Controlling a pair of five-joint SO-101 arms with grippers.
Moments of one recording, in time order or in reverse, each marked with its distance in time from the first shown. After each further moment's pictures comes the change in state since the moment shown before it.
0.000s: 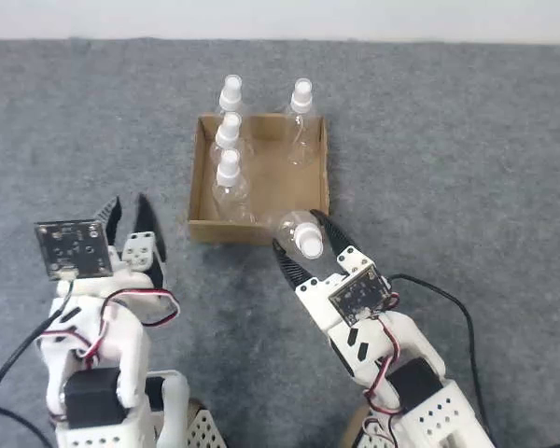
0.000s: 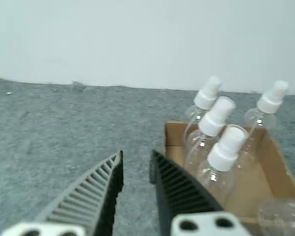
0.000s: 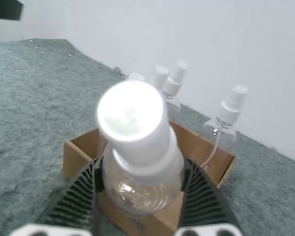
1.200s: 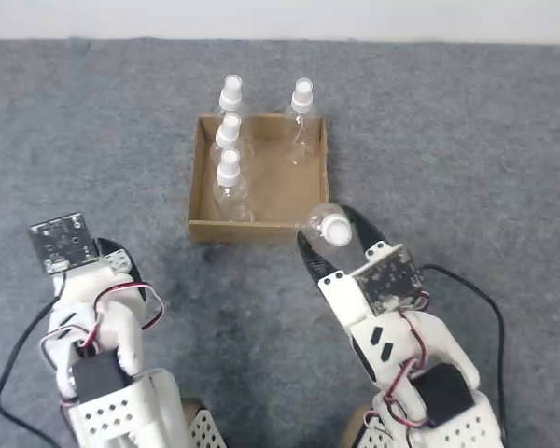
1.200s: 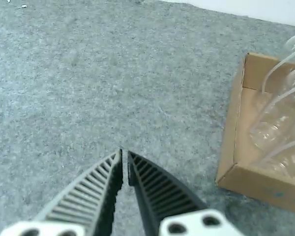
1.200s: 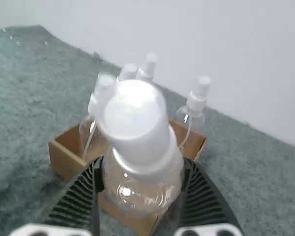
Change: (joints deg) left arm -13.6 0.6 16.8 -2.7 0.1; right arm 5.4 -0.1 -20.0 23.8 -2.1
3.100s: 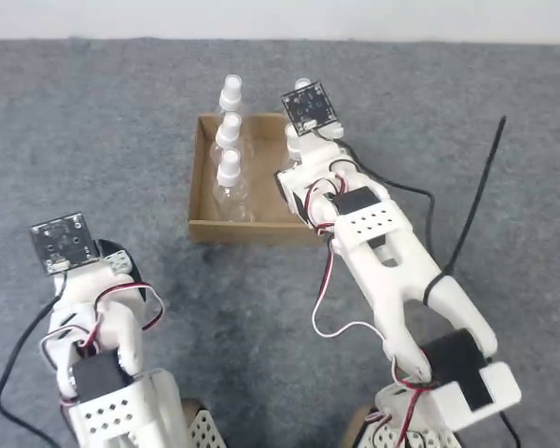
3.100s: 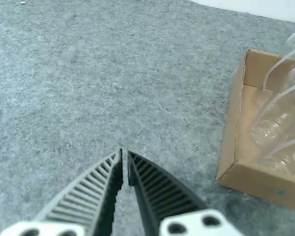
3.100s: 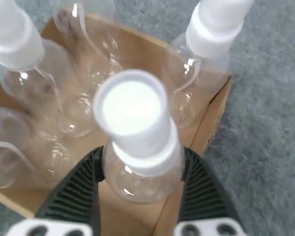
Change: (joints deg) left arm 0.0 0.0 0.5 0.0 -0.1; right arm 4.7 94.2 -47.3 -15.0 -5.8
